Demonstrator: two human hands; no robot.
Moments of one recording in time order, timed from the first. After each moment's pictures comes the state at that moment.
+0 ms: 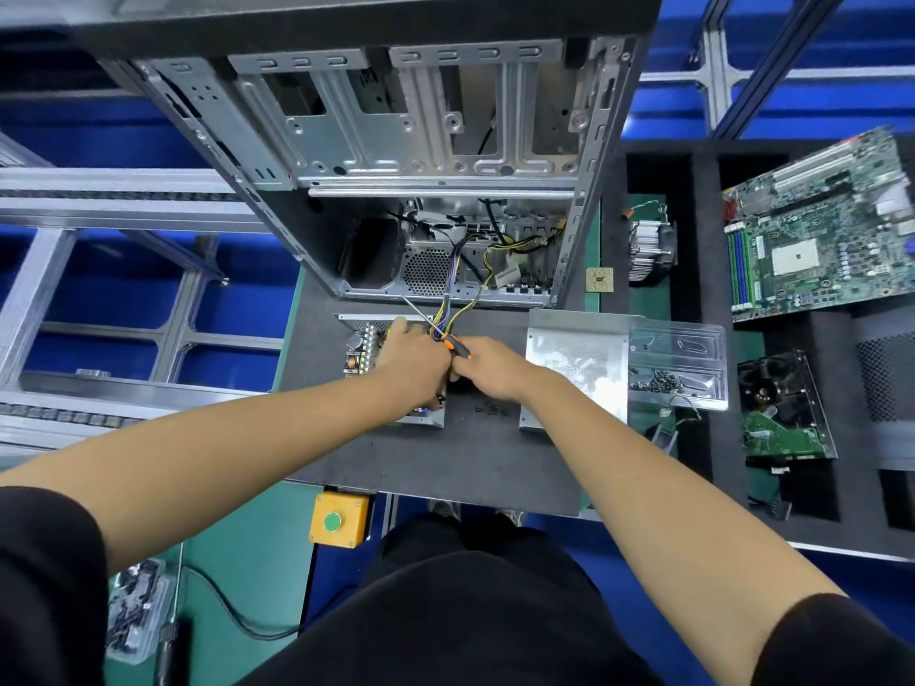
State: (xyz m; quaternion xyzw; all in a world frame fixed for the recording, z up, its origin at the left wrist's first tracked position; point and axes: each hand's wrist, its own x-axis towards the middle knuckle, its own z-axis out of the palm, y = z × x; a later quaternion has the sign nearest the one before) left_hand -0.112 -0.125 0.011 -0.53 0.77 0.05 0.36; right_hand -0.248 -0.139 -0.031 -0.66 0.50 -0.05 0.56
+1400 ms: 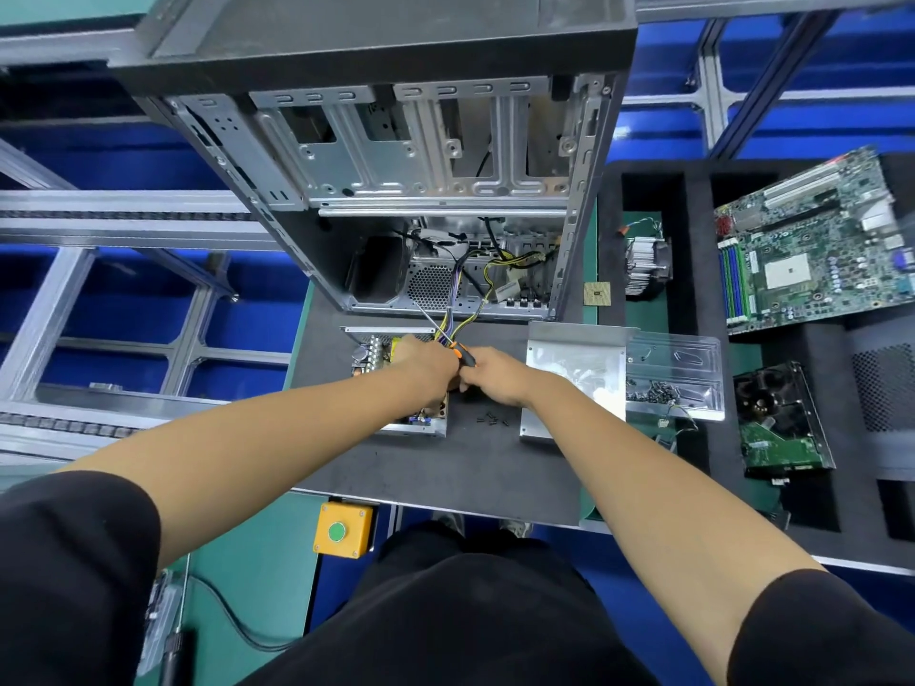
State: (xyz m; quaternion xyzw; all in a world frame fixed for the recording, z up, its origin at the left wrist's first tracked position) left_hand -0.124 -0.145 0.006 -0.53 0.72 0.11 0.42; right_hand -0.254 -0.145 -0.036 -0.65 0.48 -0.04 0.58
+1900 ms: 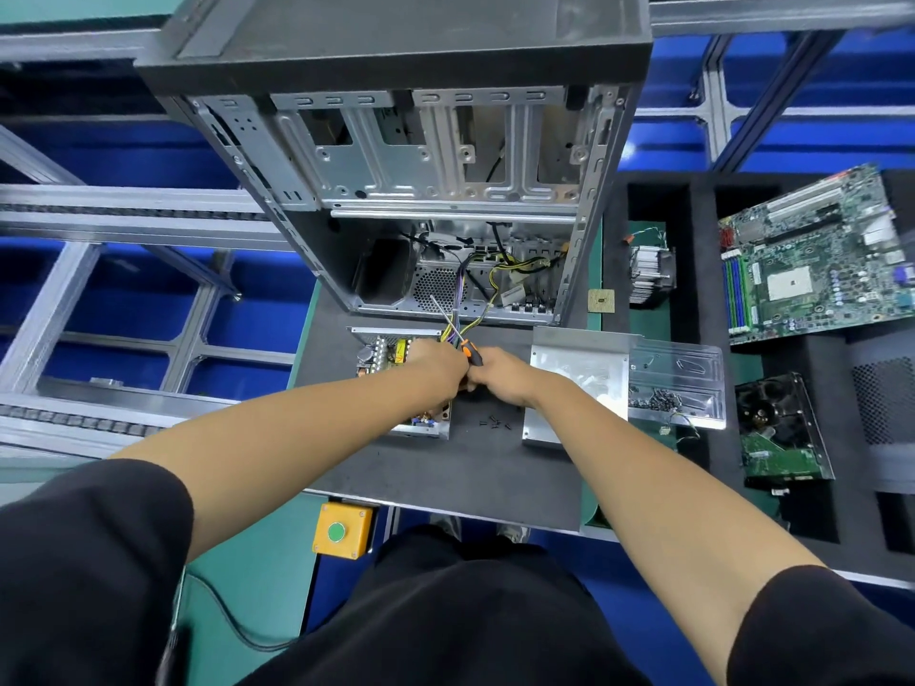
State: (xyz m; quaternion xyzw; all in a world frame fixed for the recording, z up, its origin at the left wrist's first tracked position) left_hand -0.132 -0.150 -0.003 -0.55 0.70 0.12 0.43; right_hand -0.256 -0.146 -0.034 -0.61 0.48 -0.08 0.63
